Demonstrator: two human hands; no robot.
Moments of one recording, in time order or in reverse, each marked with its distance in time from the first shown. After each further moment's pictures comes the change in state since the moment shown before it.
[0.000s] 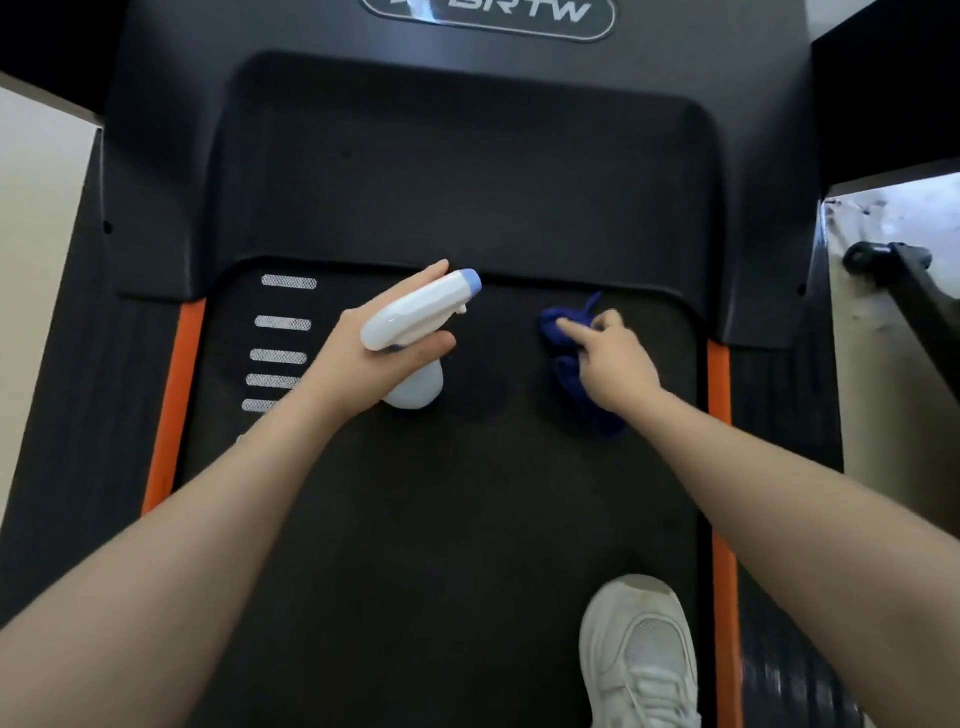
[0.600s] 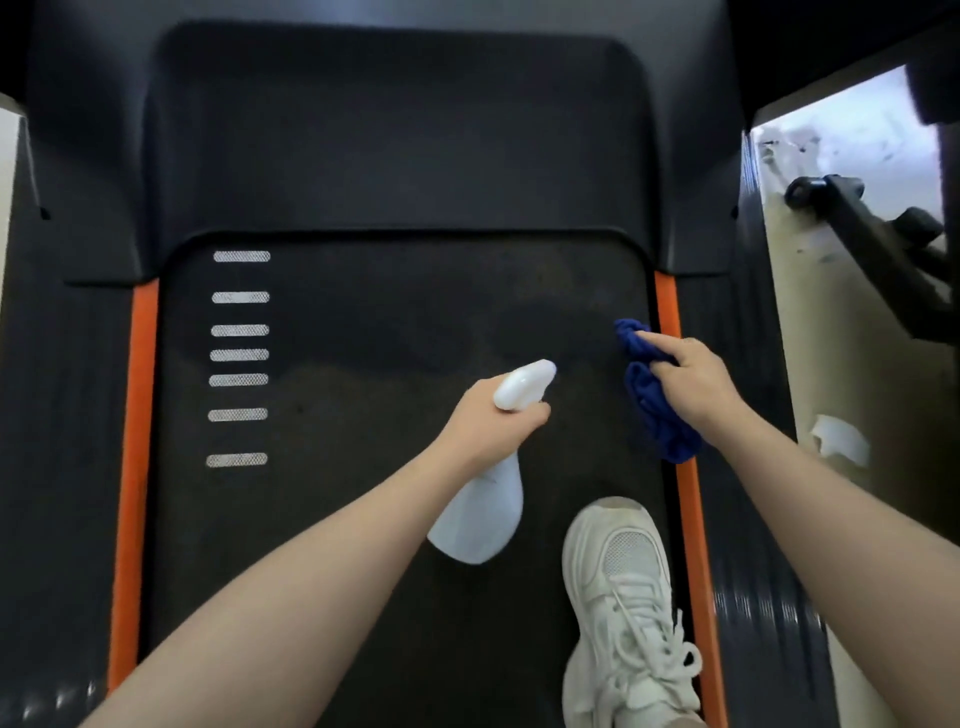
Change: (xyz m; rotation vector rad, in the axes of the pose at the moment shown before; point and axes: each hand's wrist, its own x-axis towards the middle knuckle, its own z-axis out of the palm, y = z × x) left_hand -0.053 -0.004 0.138 0.000 -0.253 -0.408; right_hand -0.106 0.085 -0.021 0.444 0.068 0.296
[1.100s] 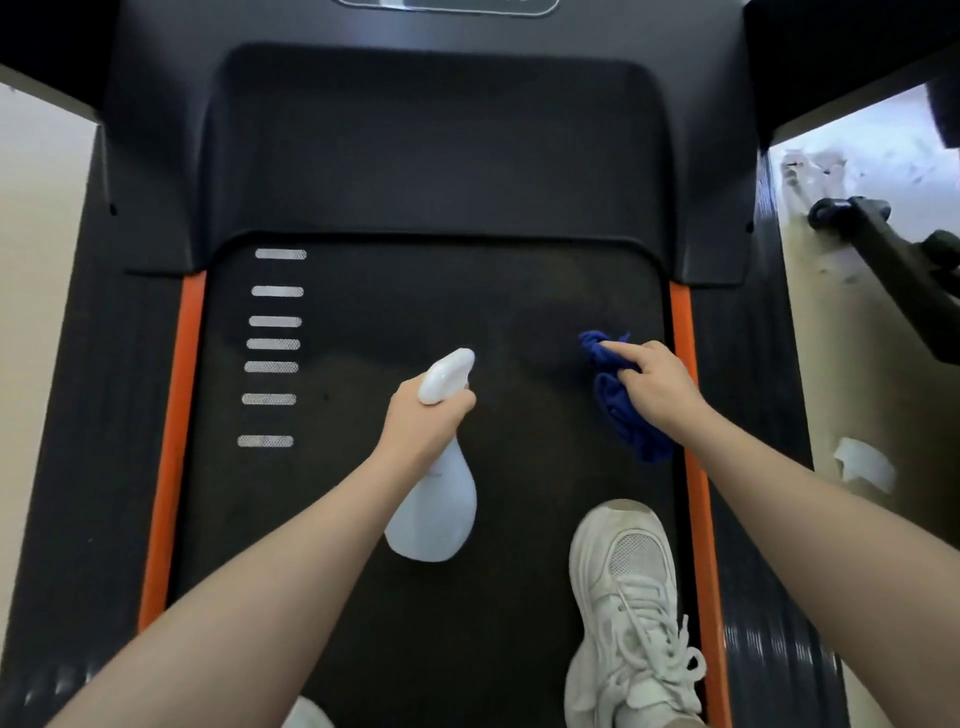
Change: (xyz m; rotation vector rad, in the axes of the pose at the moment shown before) left_hand -0.025 -0.027 -0.042 -0.132 0.332 -0.140; right_hand -0.001 -0.020 0.026 -0.091 -0.106 -0.113
